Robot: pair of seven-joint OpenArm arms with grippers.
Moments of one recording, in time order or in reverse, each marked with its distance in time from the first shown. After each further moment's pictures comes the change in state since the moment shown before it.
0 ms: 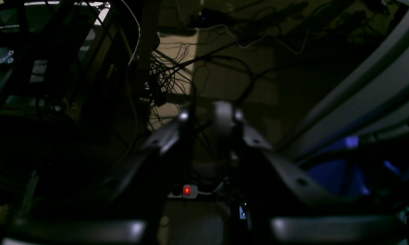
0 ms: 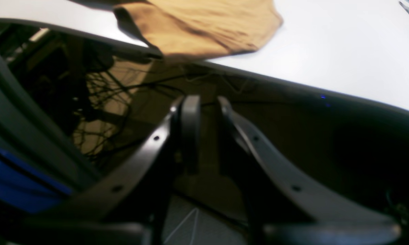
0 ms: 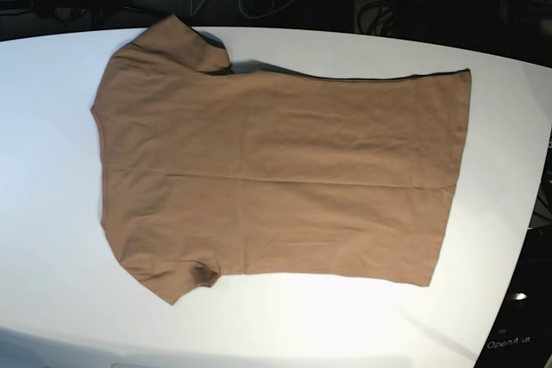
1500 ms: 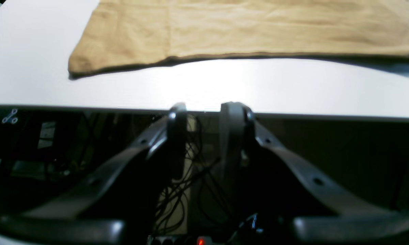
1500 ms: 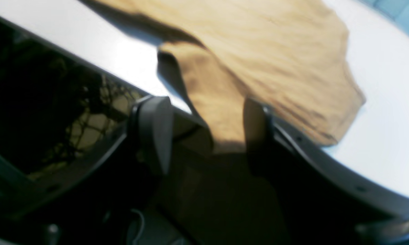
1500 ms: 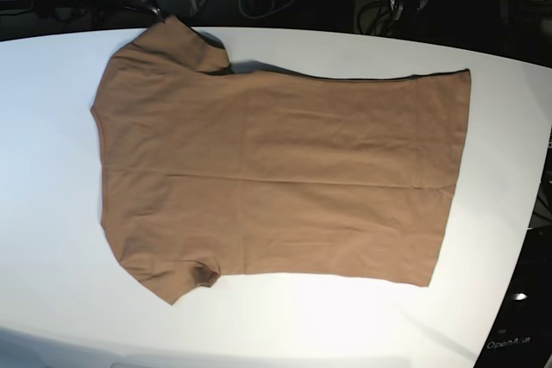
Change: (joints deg) left arm 2.2 -7.0 -5.0 37.6 -0.6 0.0 31.7; right arm 9.2 -6.0 0.2 15.5 -19.2 0.2 -22.9
